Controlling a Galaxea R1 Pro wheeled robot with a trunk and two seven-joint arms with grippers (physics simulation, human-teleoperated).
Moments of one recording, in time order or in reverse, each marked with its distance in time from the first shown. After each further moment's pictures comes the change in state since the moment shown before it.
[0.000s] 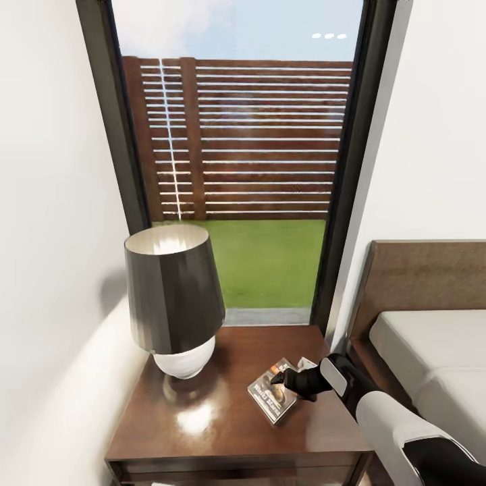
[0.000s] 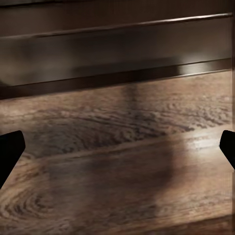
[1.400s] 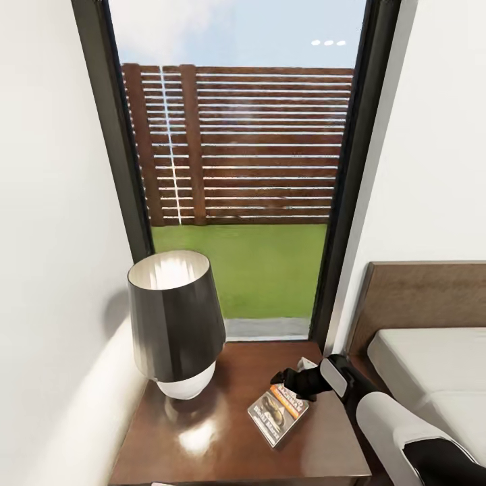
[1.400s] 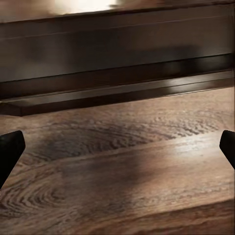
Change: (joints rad) left arm -0.001 0.000 0.000 0.000 0.000 0.000 0.000; right arm 0.004 0.000 0.001 -0.003 0.003 -0.011 0.009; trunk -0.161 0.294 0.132
